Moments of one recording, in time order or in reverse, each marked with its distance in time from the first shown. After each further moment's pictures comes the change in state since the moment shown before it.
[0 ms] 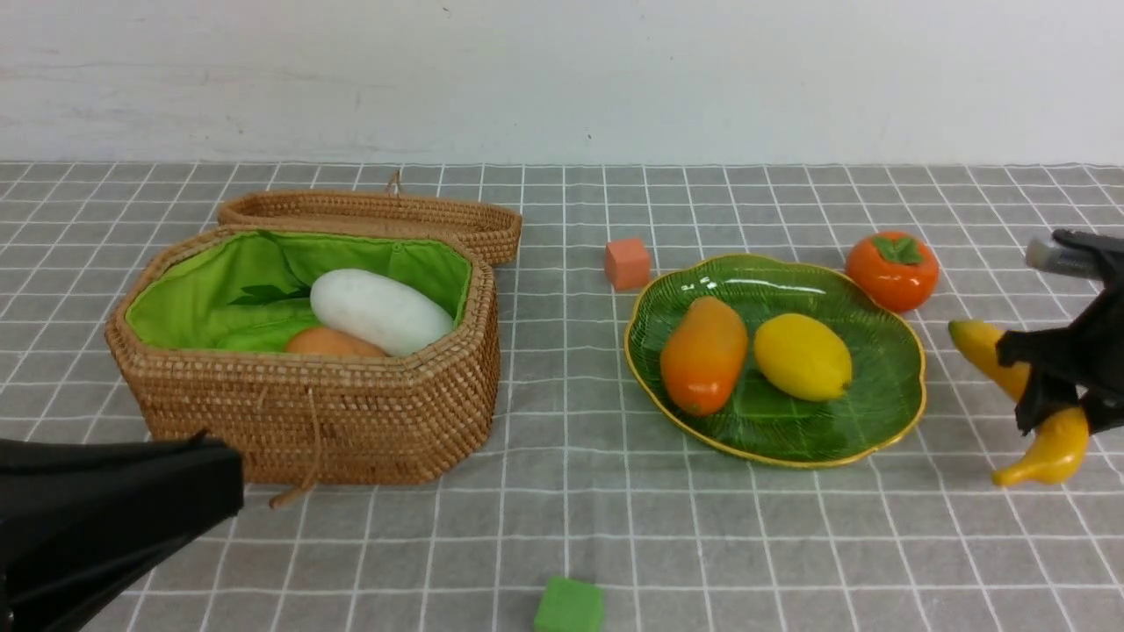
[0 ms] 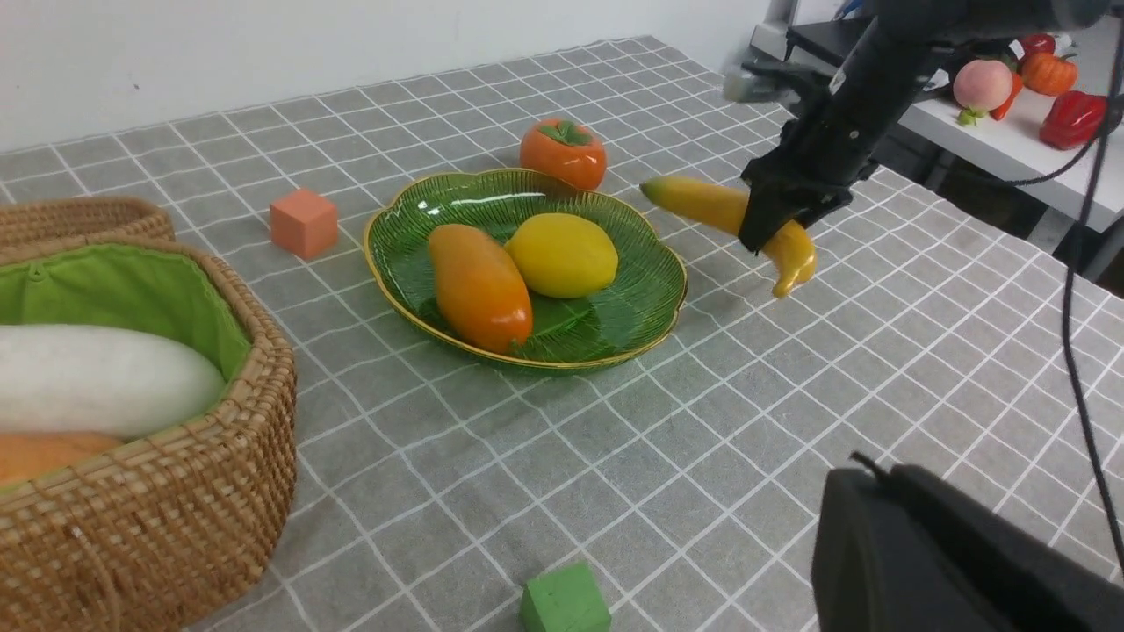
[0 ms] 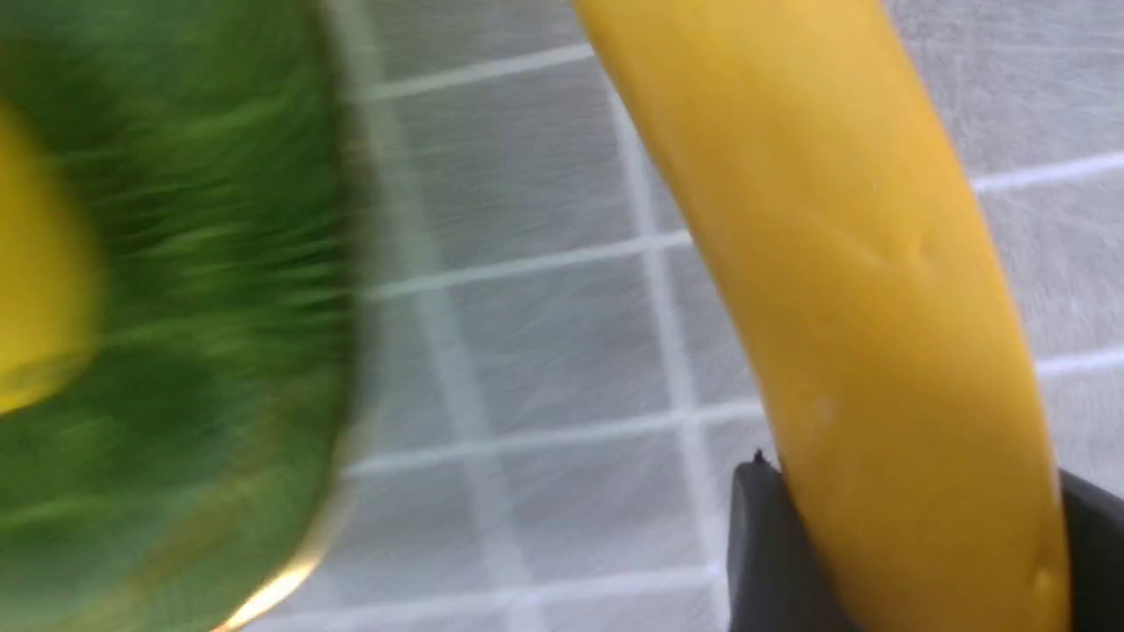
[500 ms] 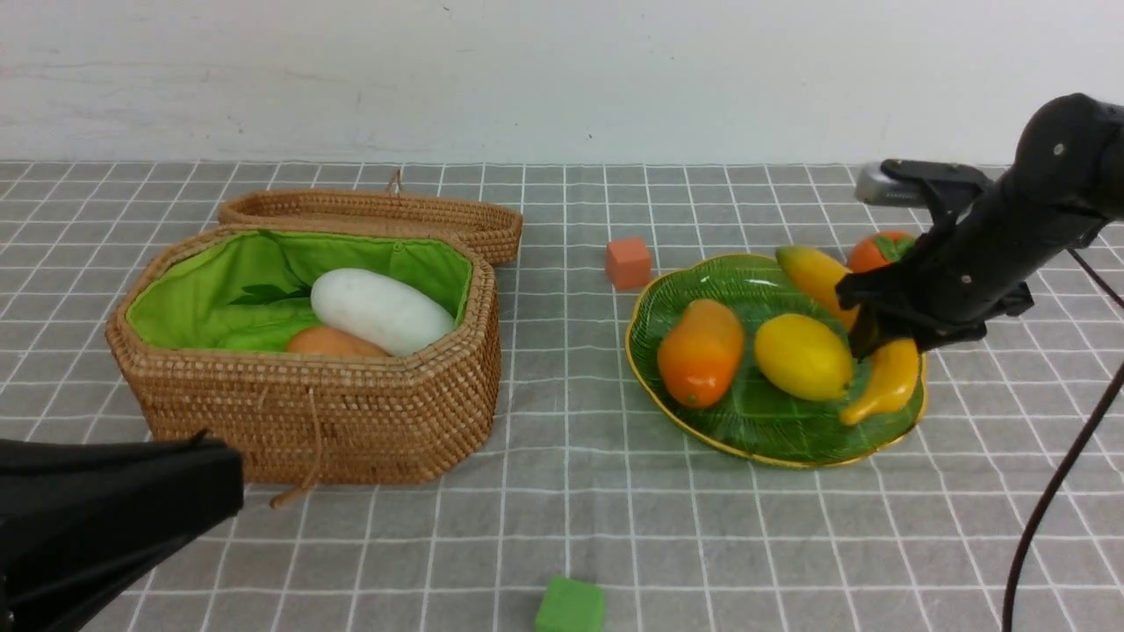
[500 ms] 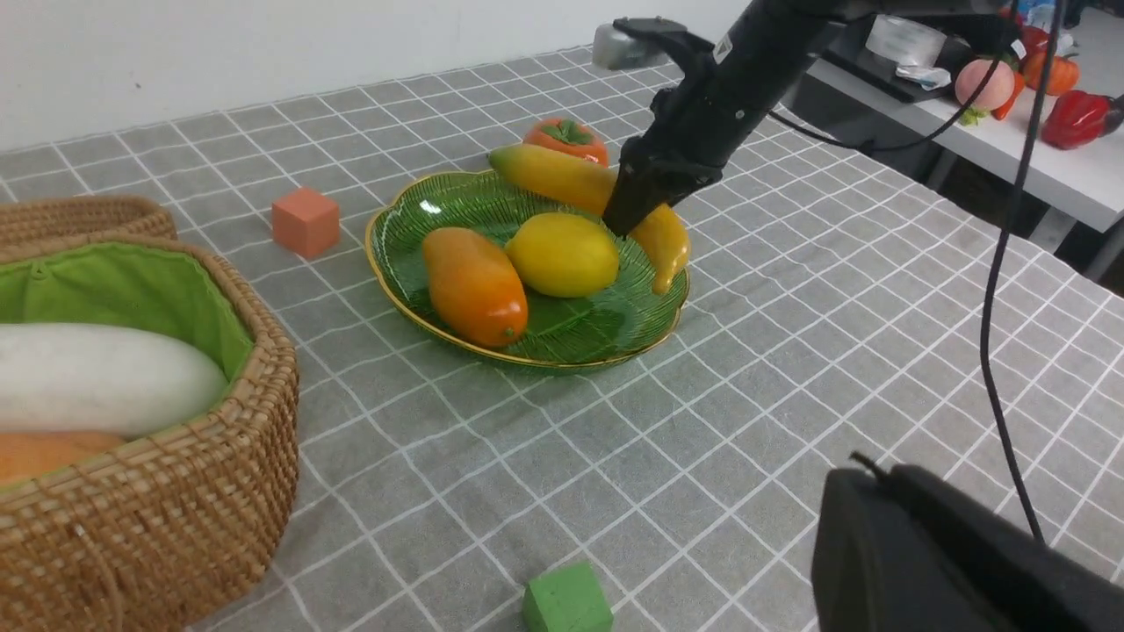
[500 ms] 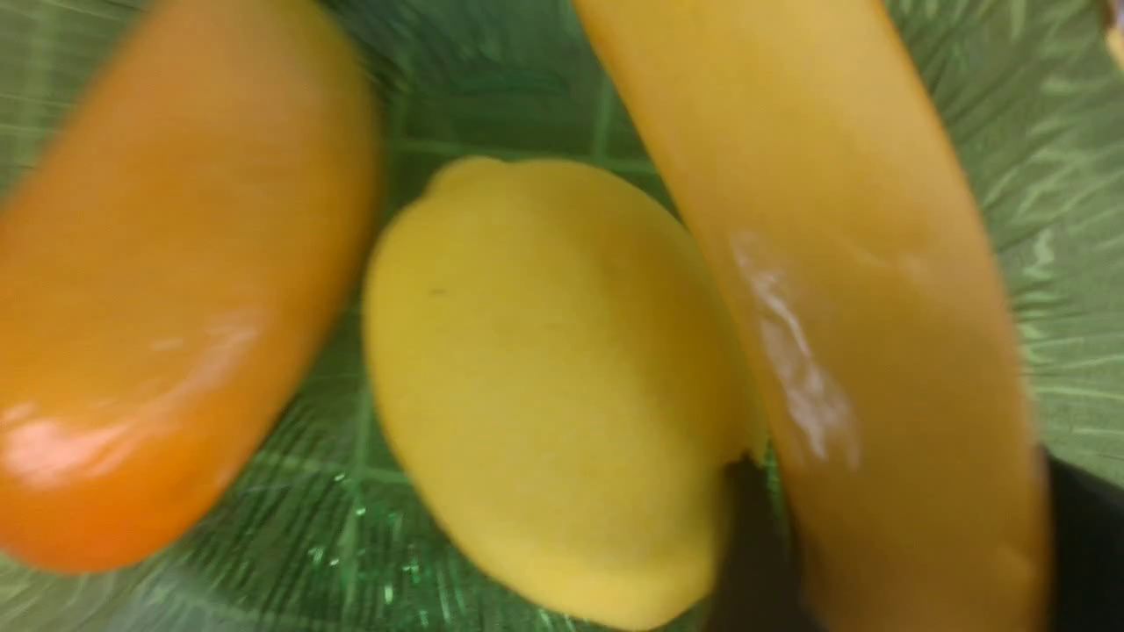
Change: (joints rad) right arm 0.209 0.174 -0.223 0.063 -0.034 -0.072; left arm 0.000 0.000 0.000 0.000 0.000 0.000
